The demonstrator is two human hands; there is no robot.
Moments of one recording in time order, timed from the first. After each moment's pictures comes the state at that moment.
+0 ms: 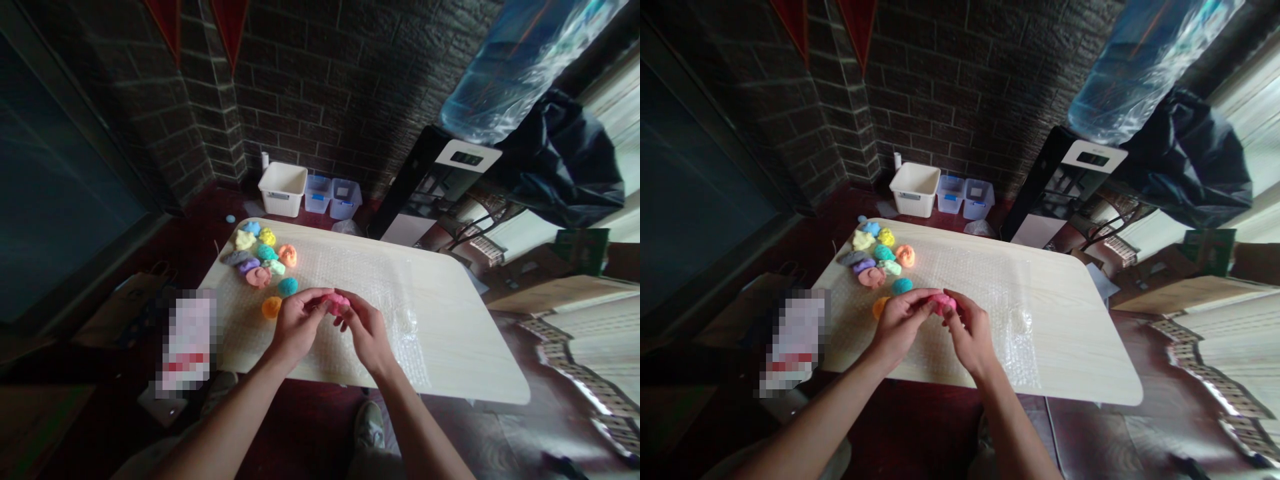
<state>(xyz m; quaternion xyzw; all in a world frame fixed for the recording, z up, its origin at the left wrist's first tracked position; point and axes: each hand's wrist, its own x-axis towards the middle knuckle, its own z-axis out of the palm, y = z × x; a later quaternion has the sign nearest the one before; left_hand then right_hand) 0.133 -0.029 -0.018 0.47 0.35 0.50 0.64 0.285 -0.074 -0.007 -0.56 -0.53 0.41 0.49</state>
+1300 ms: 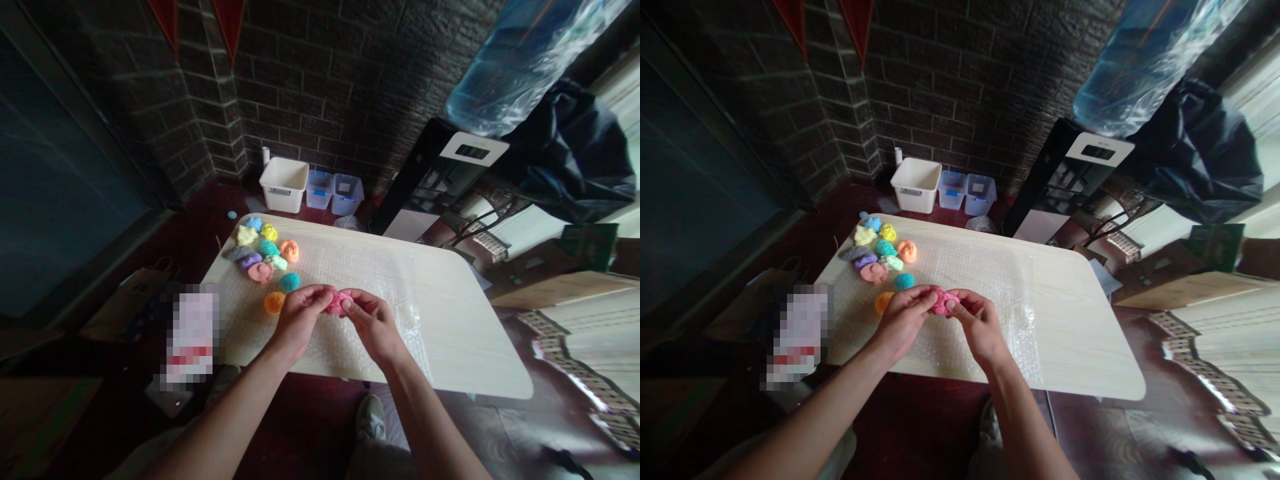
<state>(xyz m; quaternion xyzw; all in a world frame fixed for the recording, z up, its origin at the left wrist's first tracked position) 0.137 -0.029 -0.017 0.35 0.31 0.49 0.74 0.287 -0.068 -0.007 -0.45 -0.40 0.56 0.56</state>
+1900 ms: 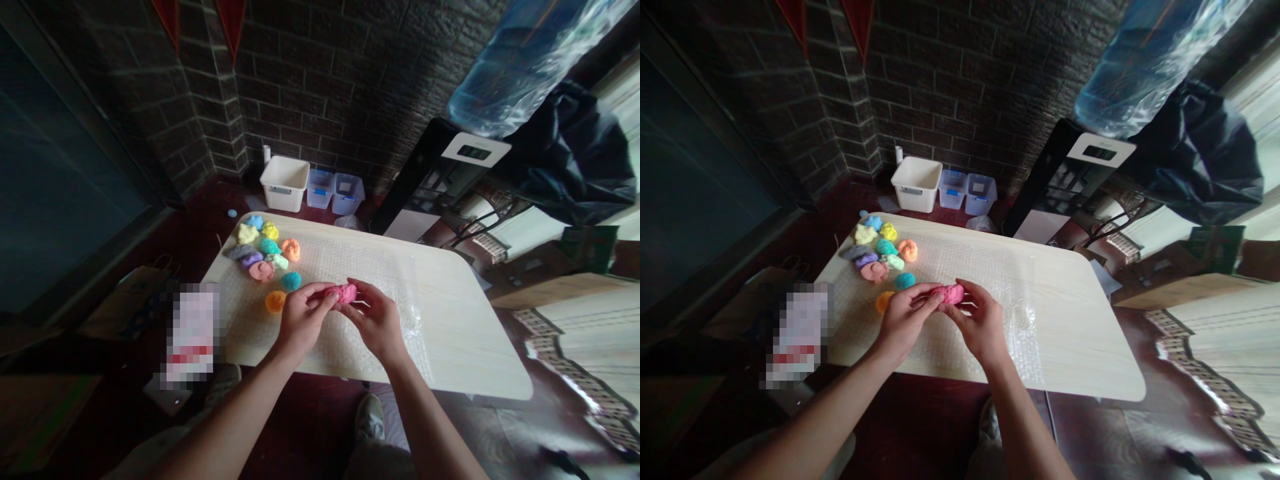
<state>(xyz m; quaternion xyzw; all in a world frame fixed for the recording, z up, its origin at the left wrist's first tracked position) 0.139 -0.033 -0.017 0.41 0.36 0.52 0.66 0.294 -0.067 -0.010 -0.55 -0.48 0.41 0.54</state>
